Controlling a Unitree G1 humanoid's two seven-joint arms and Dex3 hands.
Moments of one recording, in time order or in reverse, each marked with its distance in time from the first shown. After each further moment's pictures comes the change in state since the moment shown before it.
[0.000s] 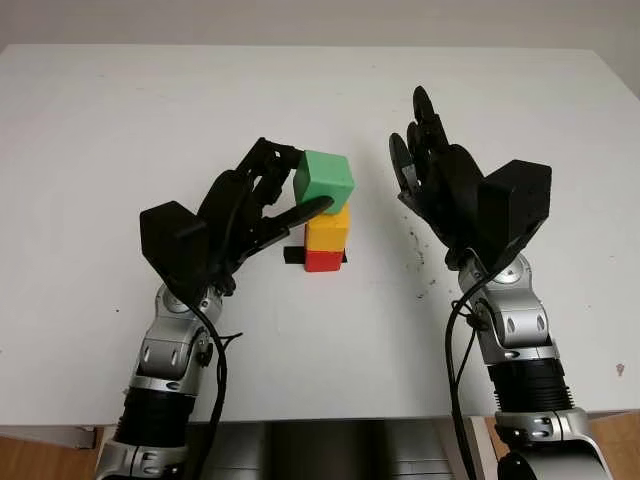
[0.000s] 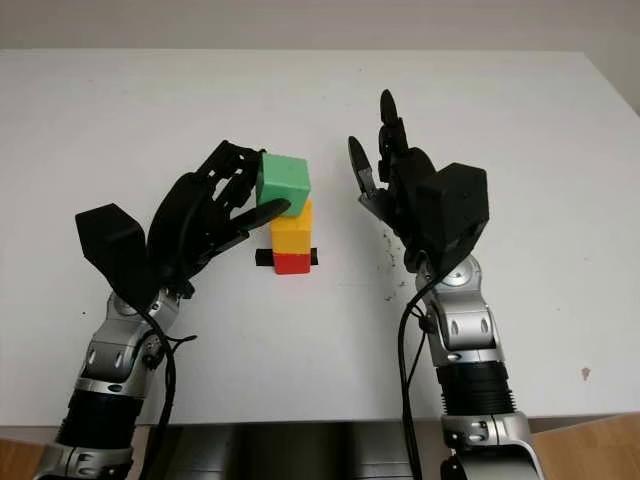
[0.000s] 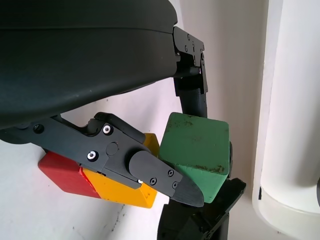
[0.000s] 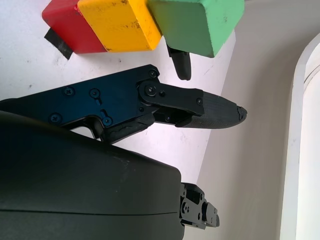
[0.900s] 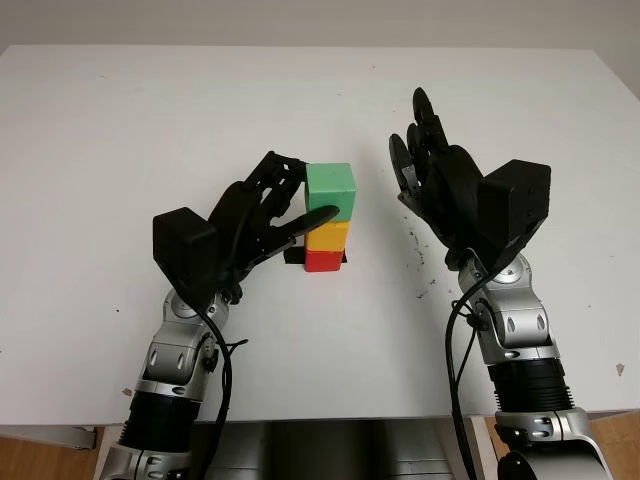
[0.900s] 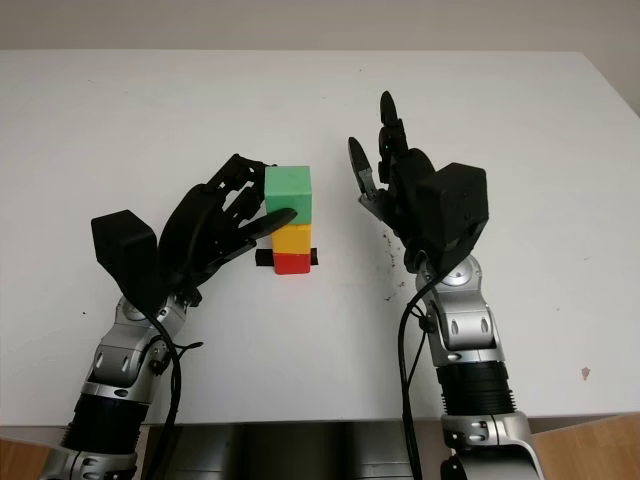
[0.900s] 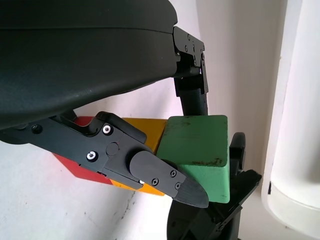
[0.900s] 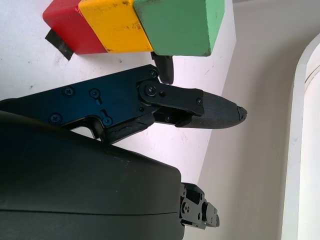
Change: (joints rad) left arm 0.017 -0.010 -0.029 -0.008 0.005 0.060 -0.016; right arm 0.000 0.000 -0.001 0.000 0.001 0.003 0.001
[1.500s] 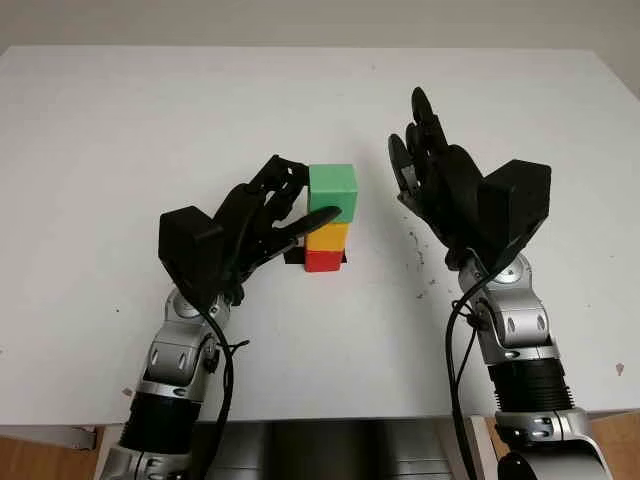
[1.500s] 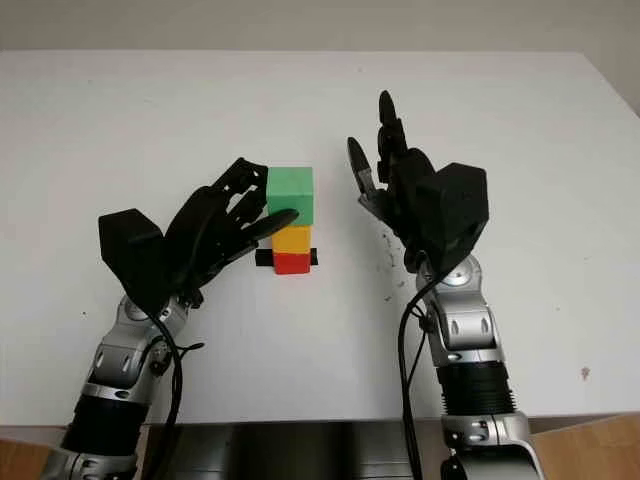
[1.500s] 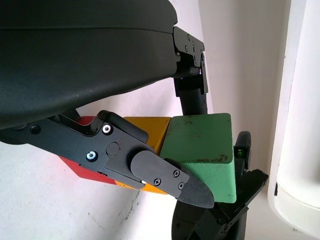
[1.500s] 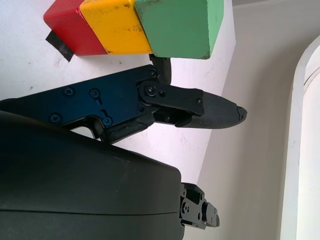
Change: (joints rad) left arm 0.005 -0.001 -0.001 -0.009 0.019 0.002 0.015; right arm 0.000 0.000 0.000 0.000 -0.001 -0.004 0.011
